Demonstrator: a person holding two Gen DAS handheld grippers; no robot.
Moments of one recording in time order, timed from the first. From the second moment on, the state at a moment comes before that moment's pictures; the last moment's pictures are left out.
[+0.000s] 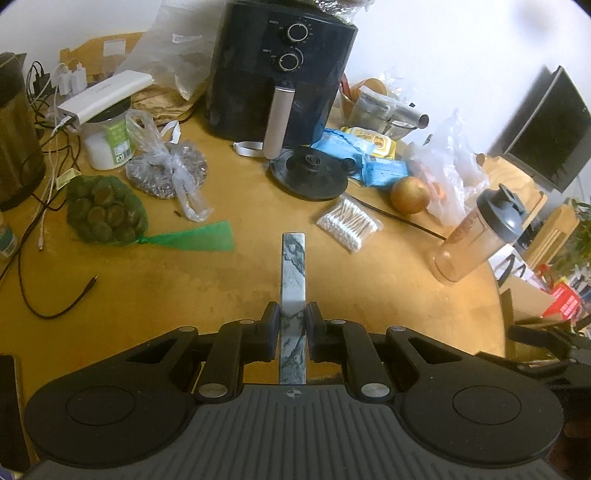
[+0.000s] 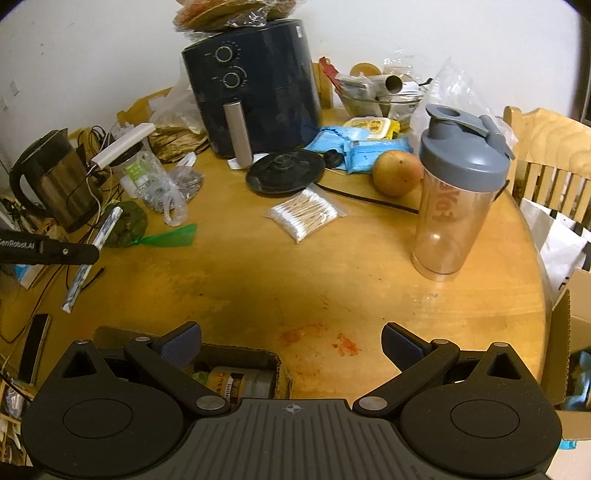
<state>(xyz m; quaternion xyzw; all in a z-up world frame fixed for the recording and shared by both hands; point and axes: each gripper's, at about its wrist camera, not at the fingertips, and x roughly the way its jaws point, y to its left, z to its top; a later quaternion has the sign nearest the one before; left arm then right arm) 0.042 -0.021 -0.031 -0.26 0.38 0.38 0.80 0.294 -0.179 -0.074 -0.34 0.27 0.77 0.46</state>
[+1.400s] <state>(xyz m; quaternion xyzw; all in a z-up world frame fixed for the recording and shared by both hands) 0.028 -0.033 -0.032 -0.28 0.38 0.40 0.79 0.243 -0.105 -0.088 -0.40 0.17 0.80 0.41</state>
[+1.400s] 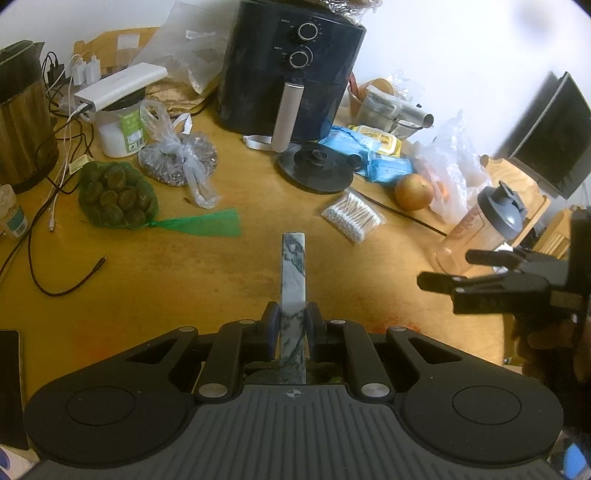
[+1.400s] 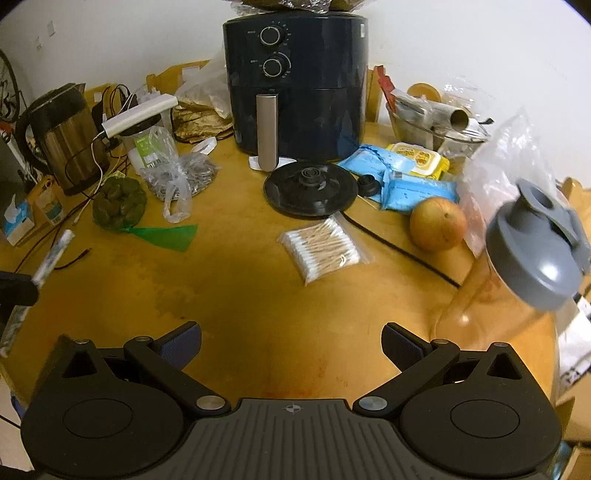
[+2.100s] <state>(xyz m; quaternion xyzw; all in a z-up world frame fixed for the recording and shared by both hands) 0.005 -0.019 -0.036 -0.30 0.37 0.43 0.77 0.194 -0.025 -0.141 -0.44 0.11 0.80 0.39</state>
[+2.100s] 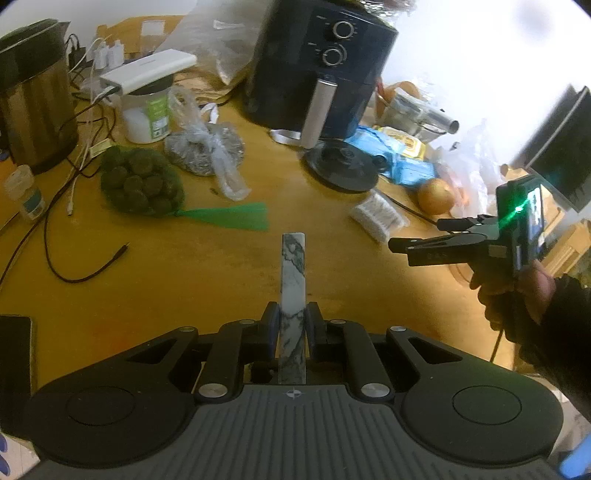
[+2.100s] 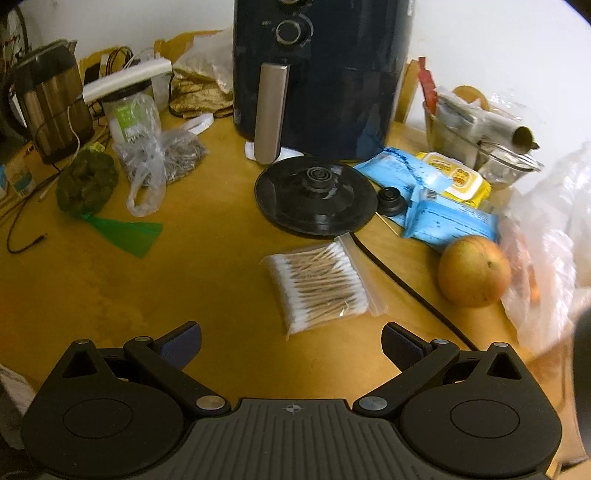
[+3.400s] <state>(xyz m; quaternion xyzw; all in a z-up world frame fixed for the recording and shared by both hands) -0.010 -0.005 -0.042 -0.34 0.37 0.47 0.73 0.178 0.073 -0.200 -0.49 0.11 0.81 0.31</state>
